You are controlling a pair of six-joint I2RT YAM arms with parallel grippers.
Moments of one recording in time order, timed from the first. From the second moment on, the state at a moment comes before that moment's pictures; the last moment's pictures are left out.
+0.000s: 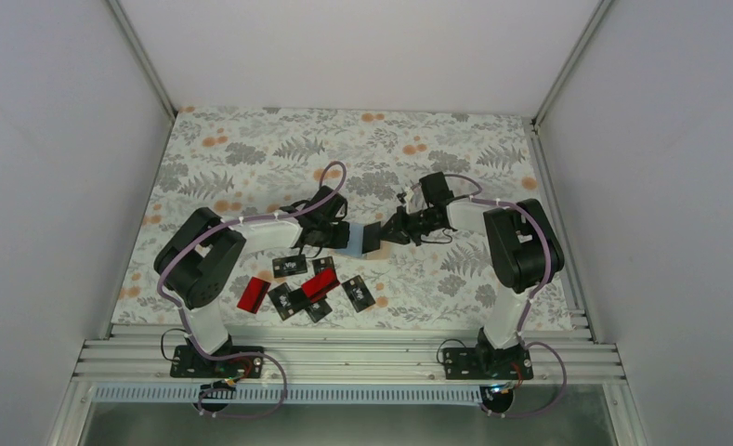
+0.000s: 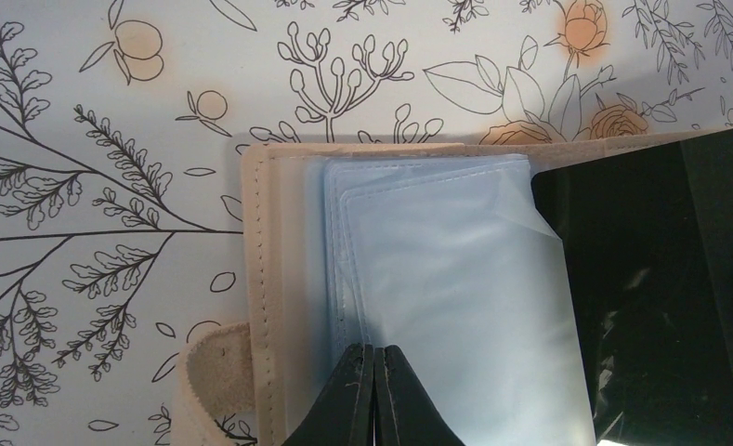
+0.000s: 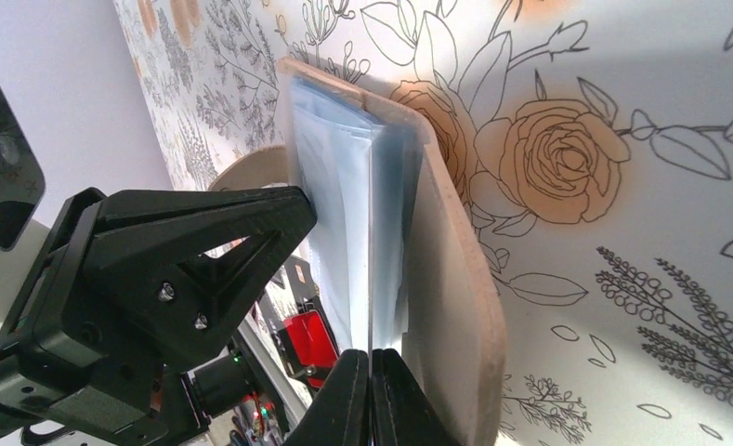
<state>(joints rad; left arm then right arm) -0.68 1.79 0.98 -0.22 0.08 -0.54 0.33 1.86 0.97 -0.26 -0.91 0.60</state>
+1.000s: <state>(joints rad) -0.68 1.78 0.96 -0.21 0.09 -0.54 0.38 1.86 0.90 -0.13 -0.90 0.72</state>
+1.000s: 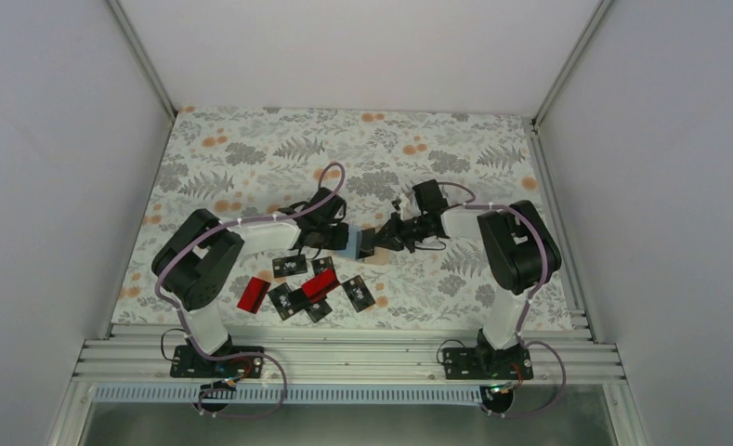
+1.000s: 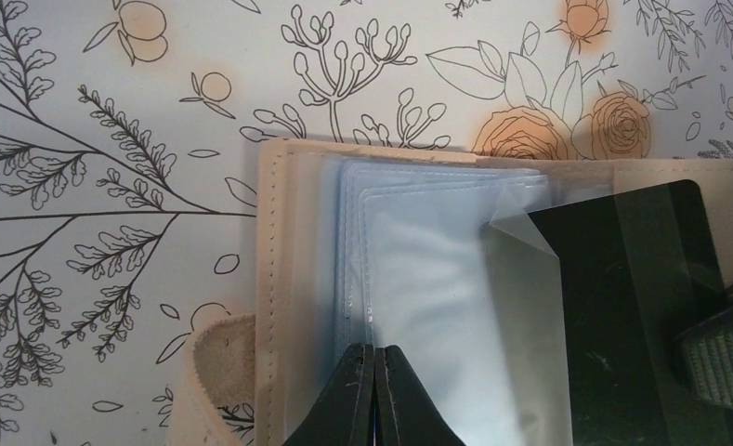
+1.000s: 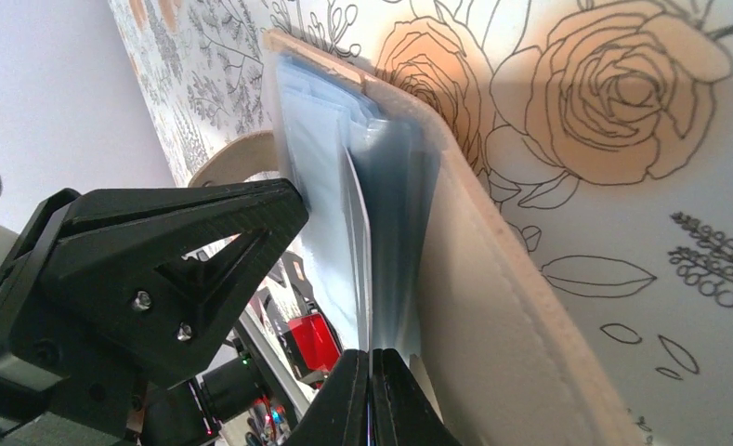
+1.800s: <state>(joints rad) -0.68 1.74 0.92 -0.21 0.09 -0.56 0.43 1.85 0.89 -0.05 -0.78 0.83</state>
